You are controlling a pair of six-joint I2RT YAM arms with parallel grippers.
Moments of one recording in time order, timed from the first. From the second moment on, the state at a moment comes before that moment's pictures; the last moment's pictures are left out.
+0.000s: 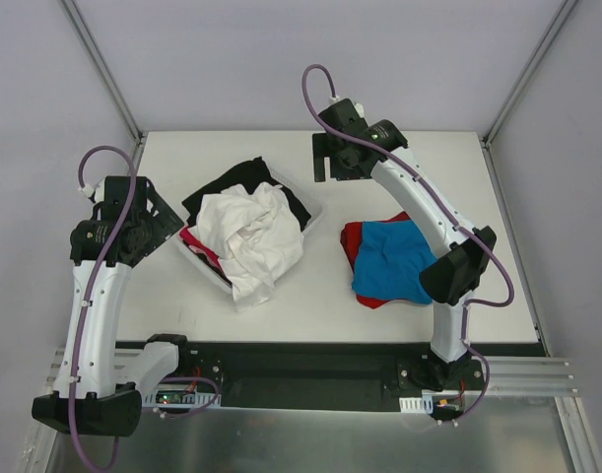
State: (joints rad) left arm -0.02 0.98 1.28 -1.22 -0.26 -0.69; right arm 0.66 1.96 2.20 -1.19 0.36 0.43
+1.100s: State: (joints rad) left arm 0.04 1.46 1.02 -0.80 0.20 -0.58; right arm 0.66 1.96 2.16 -1.20 0.38 0.42
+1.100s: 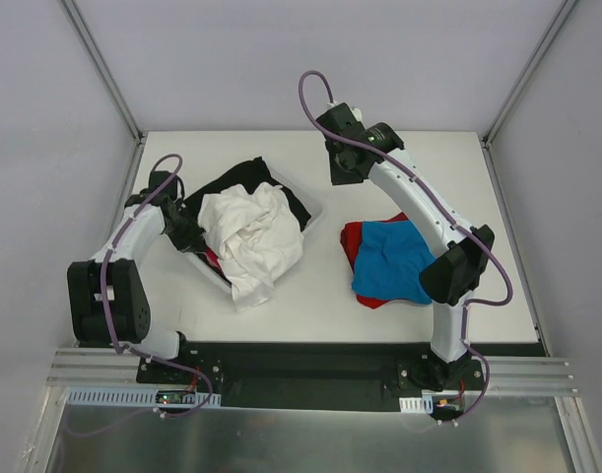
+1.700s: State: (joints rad) left arm 0.34 1.69 1.27 -0.78 0.17 -0.52; right arm 0.66 1.95 2.10 -1.22 0.38 0.40
